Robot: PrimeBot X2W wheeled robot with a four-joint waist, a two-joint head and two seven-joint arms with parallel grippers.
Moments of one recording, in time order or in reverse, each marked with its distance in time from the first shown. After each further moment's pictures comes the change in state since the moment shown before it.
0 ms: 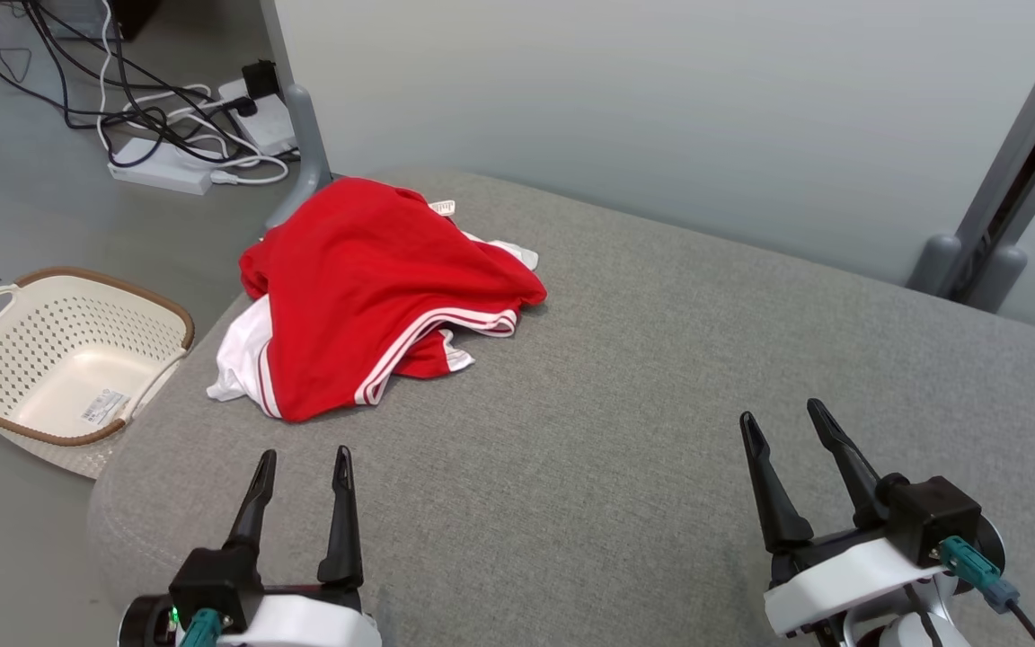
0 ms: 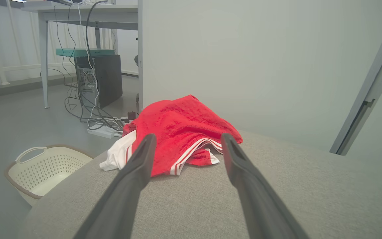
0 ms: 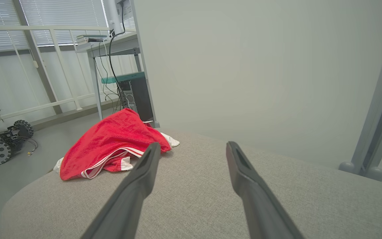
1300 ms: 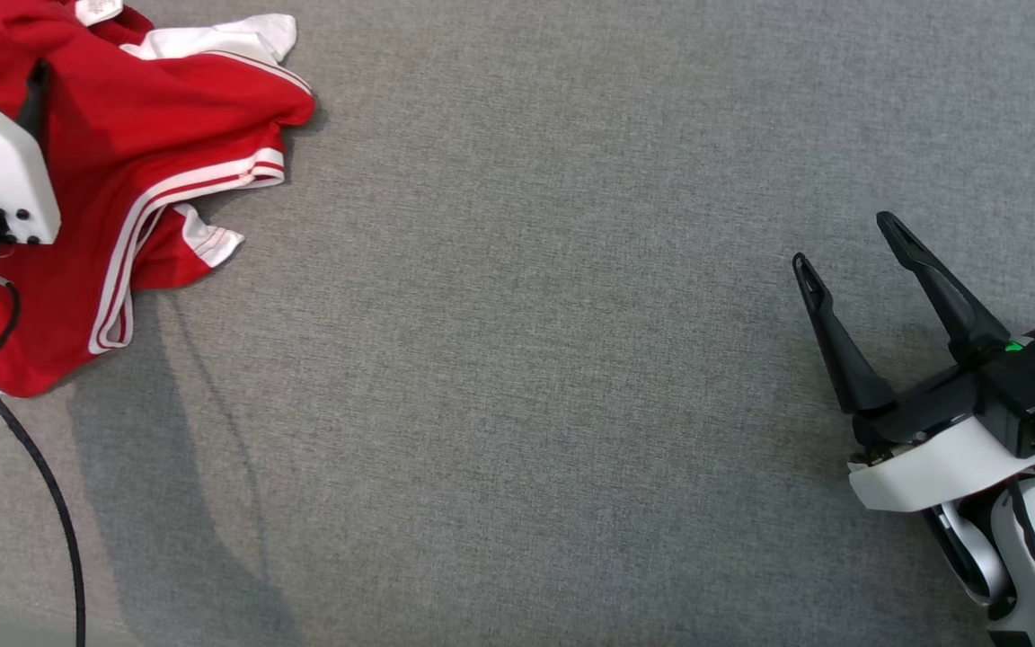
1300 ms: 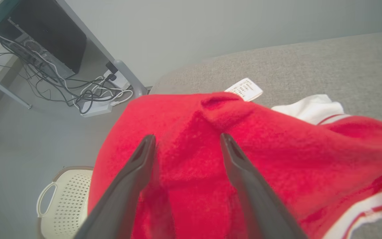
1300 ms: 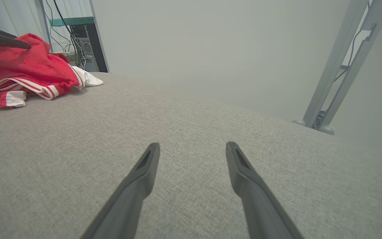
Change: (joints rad) left arm -1.041 0.334 0.037 0.800 0.019 -0.286 0.372; right arm -0.187 -0.263 0.059 -0.294 -0.068 0.001 0.115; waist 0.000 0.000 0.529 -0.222
